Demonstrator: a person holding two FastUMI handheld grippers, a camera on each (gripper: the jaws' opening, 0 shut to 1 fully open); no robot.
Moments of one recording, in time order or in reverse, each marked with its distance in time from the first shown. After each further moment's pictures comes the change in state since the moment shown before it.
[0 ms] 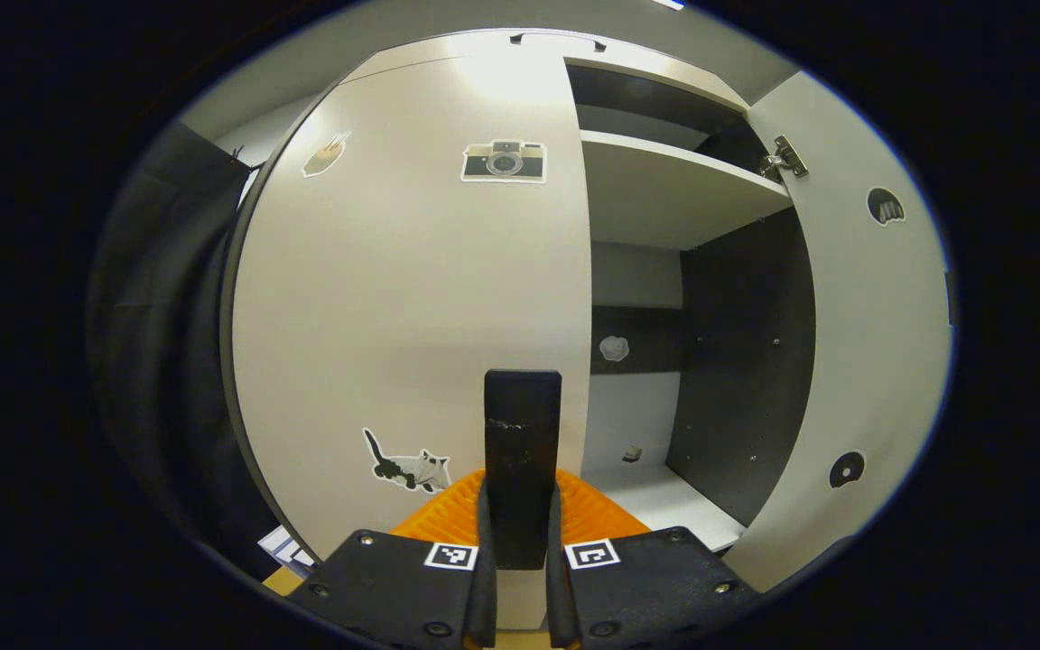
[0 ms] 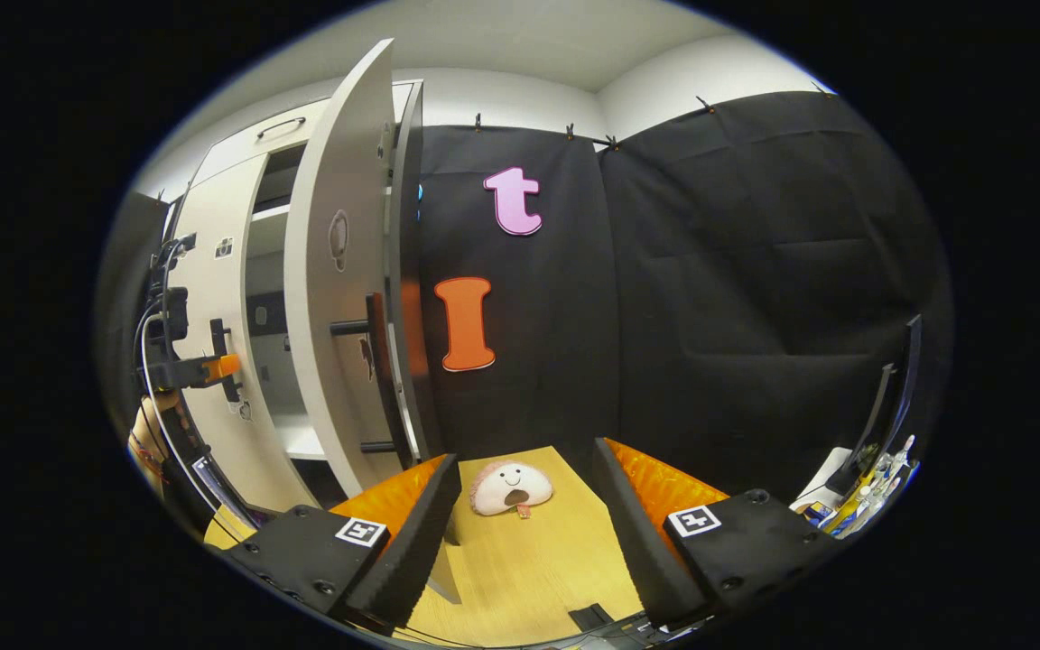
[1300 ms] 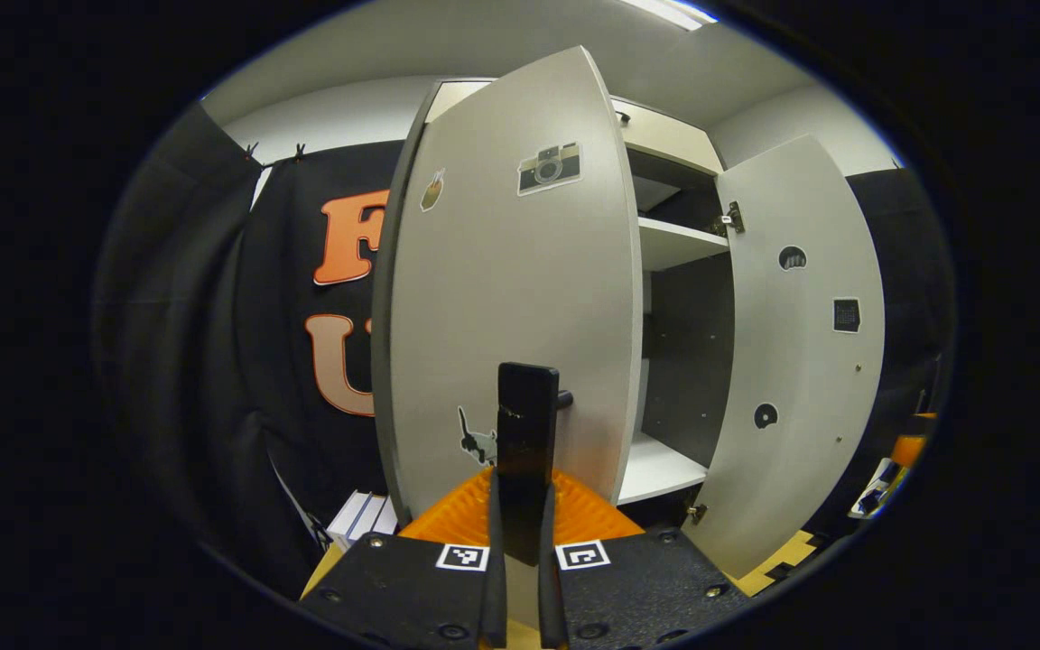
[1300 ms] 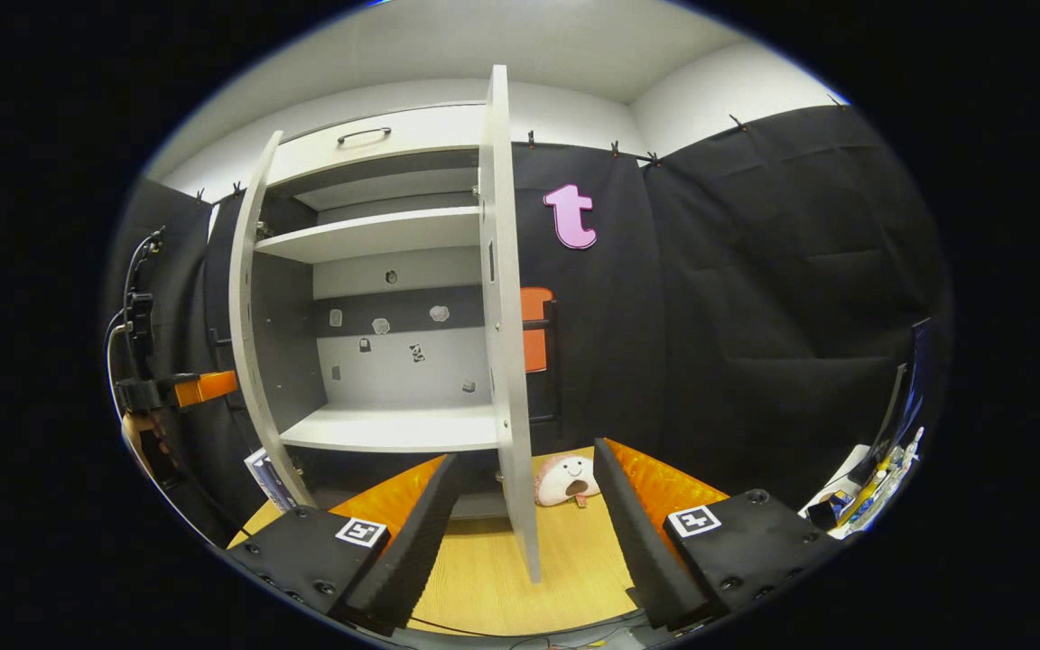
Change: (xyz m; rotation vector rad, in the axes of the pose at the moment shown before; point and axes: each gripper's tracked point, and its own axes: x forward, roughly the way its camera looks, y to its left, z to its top) left arm -0.143 0.110 0.001 -0.015 -0.007 -0.102; right arm -0.028 0.053 -0.003 -0.008 -0.025 0.112
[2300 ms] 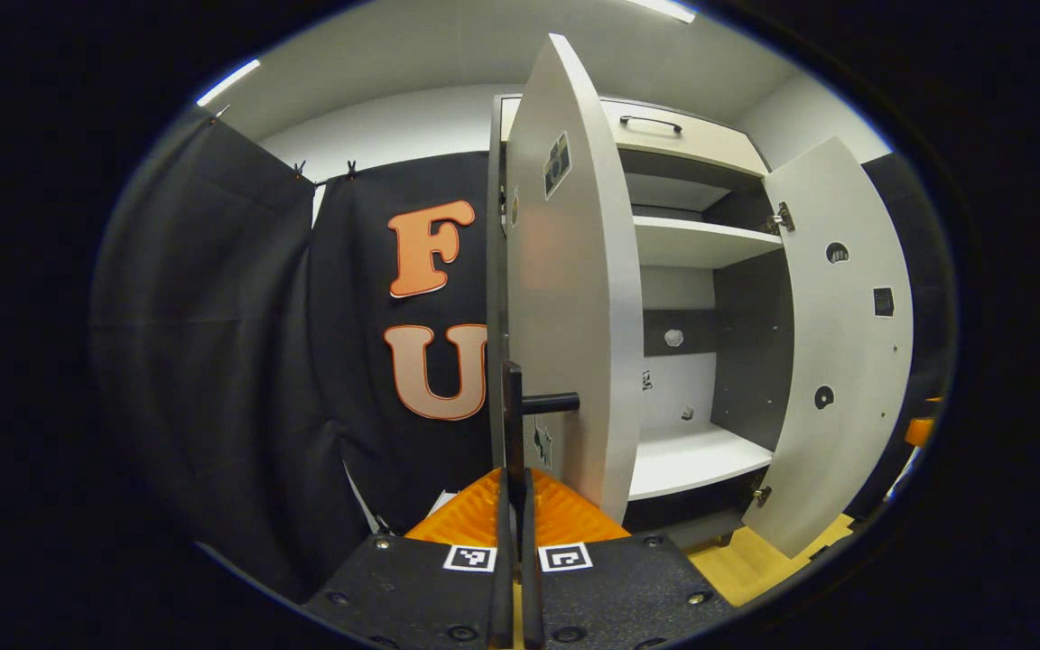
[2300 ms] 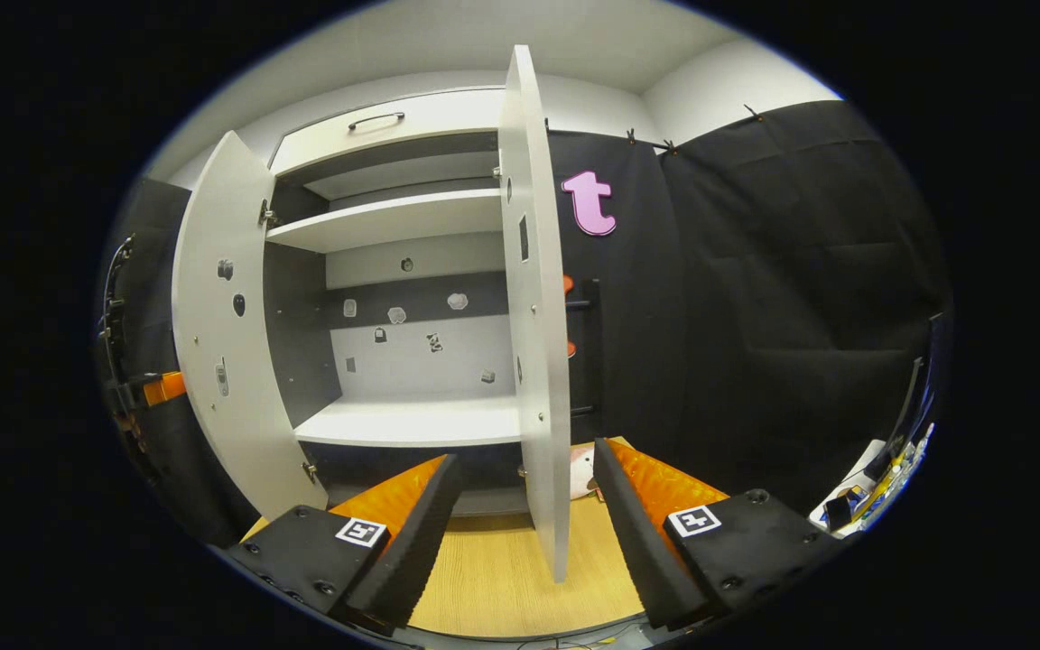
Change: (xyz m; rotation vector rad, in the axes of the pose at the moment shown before) left arm -0.047 0.087 0.004 0.068 -0.008 0.178; right arm 0.008 0.017 -0.008 -0.002 0.040 0.048
